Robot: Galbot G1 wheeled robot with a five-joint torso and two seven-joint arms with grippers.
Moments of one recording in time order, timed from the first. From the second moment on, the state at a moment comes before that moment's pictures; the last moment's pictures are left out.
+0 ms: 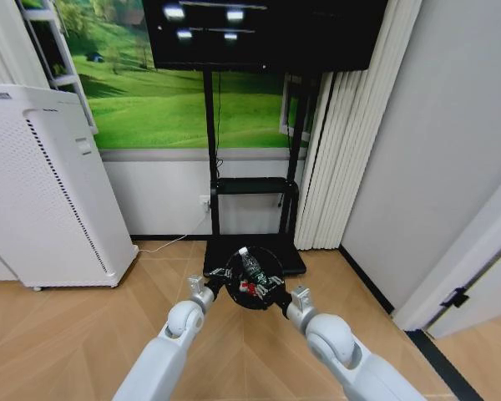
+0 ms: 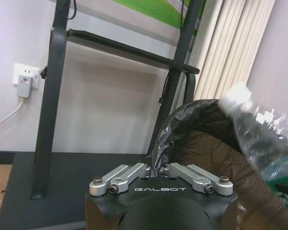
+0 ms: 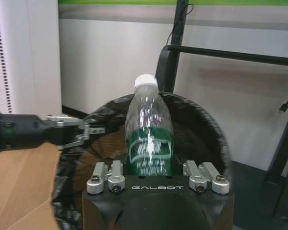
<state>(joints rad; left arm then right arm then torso) 0.95 -1.28 -0.18 -1.71 -0.57 0.29 0.03 -1.04 0.99 0.10 2.07 0.47 -0.51 0.11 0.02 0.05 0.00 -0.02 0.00</state>
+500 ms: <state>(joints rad) 0.97 -1.28 -0.22 -1.75 -0.57 0.30 0.03 -1.03 1.02 0.18 2.07 0.49 -0.50 0.12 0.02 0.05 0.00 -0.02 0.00</state>
